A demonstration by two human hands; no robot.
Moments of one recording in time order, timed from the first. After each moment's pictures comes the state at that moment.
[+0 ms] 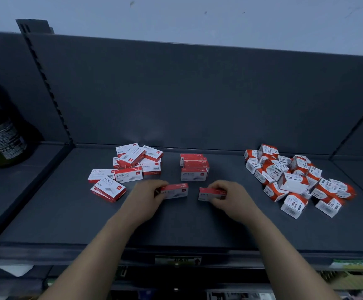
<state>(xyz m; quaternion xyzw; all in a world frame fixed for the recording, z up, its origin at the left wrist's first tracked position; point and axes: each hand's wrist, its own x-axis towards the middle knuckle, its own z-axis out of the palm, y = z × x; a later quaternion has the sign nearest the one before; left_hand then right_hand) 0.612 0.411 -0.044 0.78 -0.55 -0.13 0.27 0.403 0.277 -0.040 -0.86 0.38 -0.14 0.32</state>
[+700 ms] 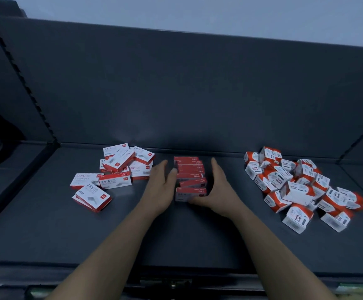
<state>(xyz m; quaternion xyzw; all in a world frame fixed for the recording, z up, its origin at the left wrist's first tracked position) 0.586 0.340 -0.050 0.74 -0.40 -0.25 0.47 0.435 0.242 -0.053 -0.80 0.38 -0.15 0.45</state>
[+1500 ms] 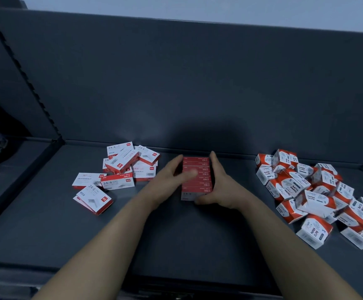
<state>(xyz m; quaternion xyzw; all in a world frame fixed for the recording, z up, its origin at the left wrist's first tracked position) 0.611 0.313 -0.050 0.63 -0.38 -0.45 0.51 0.457 0.206 -0.046 -0.82 0.32 -0.05 0.47</state>
